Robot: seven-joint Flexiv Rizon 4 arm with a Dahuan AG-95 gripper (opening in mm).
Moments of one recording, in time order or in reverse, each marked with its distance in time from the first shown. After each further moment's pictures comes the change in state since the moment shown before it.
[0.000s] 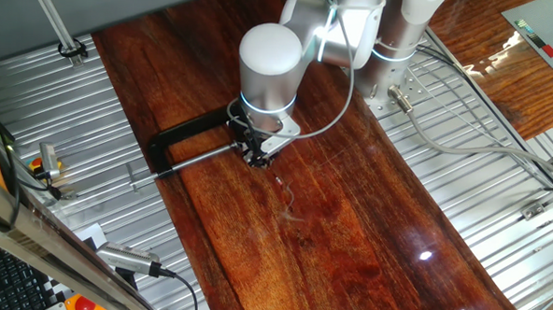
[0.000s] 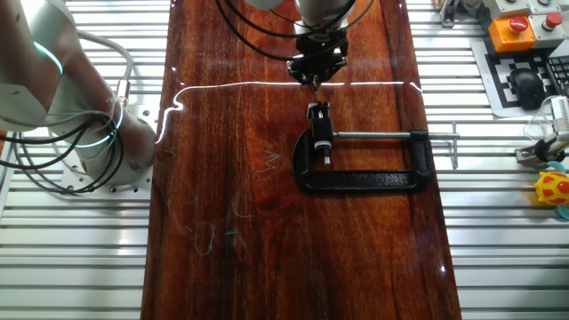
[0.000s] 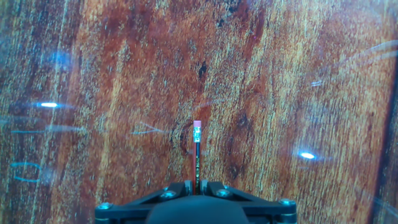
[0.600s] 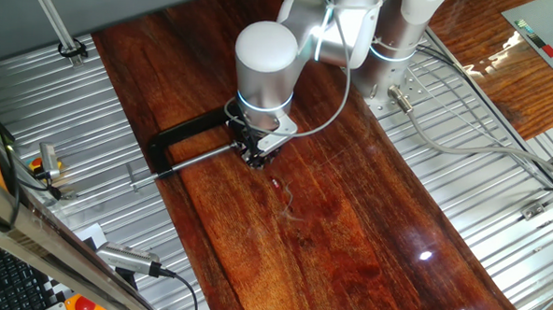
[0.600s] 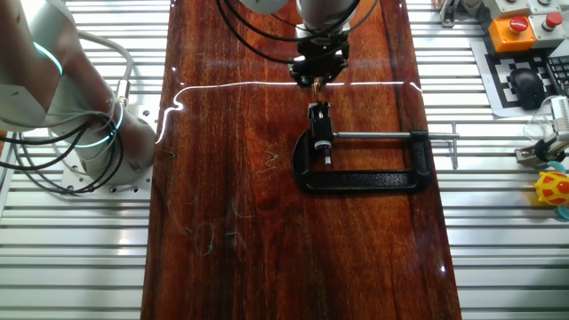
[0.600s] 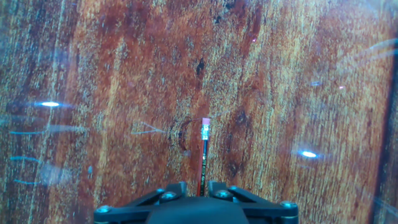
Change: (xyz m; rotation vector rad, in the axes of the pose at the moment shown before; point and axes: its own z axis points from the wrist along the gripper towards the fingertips) arm 0.002 -0.002 0.002 0.001 -0.005 0.007
